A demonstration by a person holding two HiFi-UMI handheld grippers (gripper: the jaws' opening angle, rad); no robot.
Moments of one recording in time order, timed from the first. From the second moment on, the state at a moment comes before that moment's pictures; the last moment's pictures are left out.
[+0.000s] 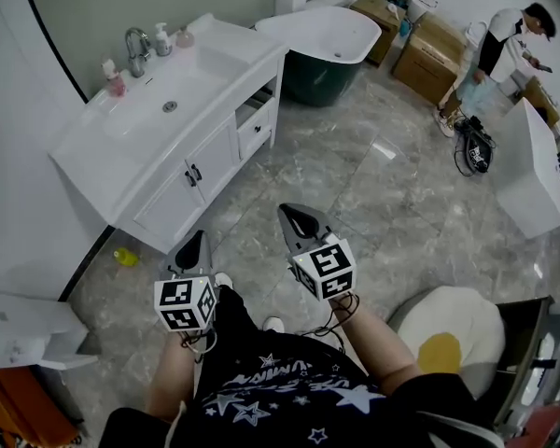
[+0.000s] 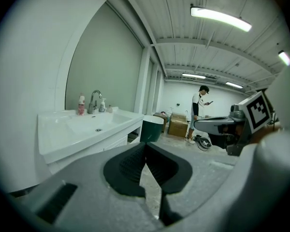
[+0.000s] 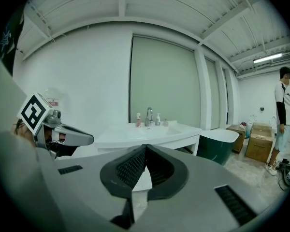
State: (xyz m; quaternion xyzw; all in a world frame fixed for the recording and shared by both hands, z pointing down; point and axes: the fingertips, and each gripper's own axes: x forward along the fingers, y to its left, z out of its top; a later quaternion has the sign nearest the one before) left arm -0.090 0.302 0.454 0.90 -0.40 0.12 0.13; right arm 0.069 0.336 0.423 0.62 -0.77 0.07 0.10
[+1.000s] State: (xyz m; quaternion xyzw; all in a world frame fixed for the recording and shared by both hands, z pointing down) left arm -0.110 0.008 0.454 0.89 -0.42 0.11 0.13; right arm 0.088 0.036 0.434 0.62 -0.77 0.12 0.10
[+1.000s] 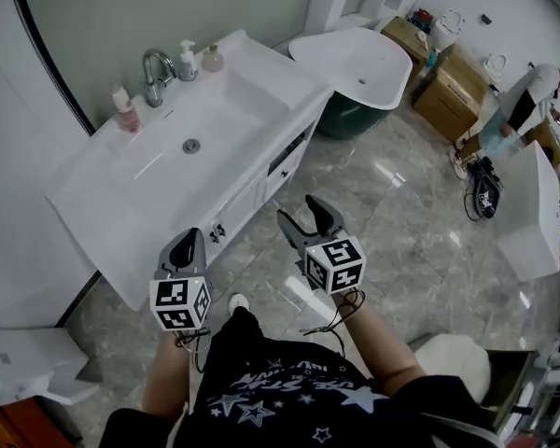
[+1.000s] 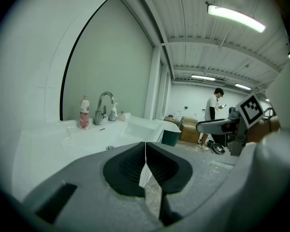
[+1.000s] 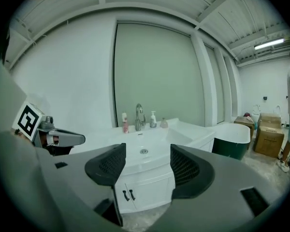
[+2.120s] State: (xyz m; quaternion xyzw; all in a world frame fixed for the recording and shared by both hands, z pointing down) left arm -0.091 -0.301 0.466 0.76 -0.61 0.10 0.18; right arm 0.137 -0.440 0.461 0.49 -0.86 0.09 0.14
